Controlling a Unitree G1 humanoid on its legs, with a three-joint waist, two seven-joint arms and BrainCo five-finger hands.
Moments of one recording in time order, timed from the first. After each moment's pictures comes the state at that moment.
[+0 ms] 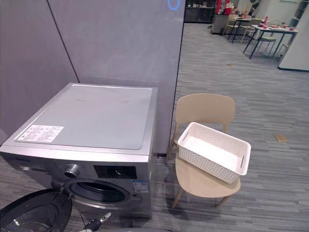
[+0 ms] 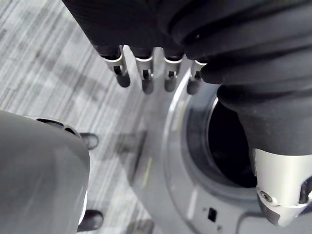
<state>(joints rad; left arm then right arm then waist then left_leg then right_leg) 0.06 0.06 0.23 1.15 -0.01 0.01 0.09 0.19 -0.01 -0.82 1.20 0.38 0.05 -0.12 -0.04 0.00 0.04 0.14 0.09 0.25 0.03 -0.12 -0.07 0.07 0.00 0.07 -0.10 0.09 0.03</state>
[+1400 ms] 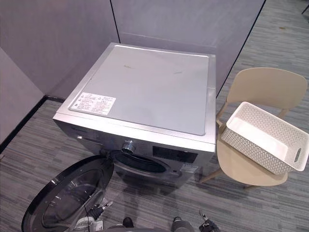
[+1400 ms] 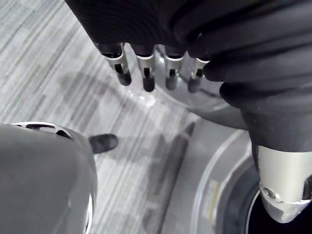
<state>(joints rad) 0.00 0.10 0.12 1.13 -0.07 -0.01 0.11 -0.03 -0.04 -0.62 1.19 0.42 0.00 -0.13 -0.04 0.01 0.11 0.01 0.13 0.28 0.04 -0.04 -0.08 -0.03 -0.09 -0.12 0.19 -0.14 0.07</state>
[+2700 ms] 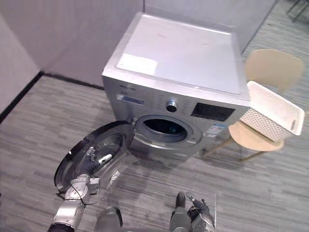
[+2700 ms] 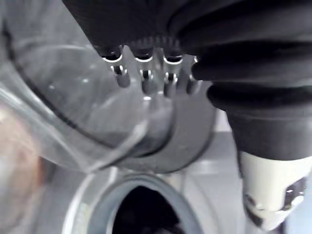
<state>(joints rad) 0.11 0.16 -0.01 0.20 -0.17 -0.10 0.16 0.01 -0.01 -0.30 1.03 0.47 -0.05 -0.15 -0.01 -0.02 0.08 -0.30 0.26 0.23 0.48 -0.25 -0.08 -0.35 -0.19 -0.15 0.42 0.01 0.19</state>
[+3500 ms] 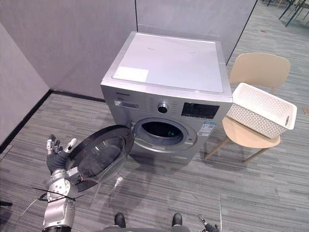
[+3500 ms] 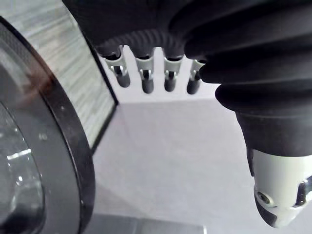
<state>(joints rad) 0.12 0.09 0.28 0.07 -0.16 -0.13 0.32 0.14 -0.02 -0.43 1.03 0.45 -0.04 -0.13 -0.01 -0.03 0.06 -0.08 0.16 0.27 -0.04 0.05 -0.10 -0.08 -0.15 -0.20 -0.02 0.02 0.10</state>
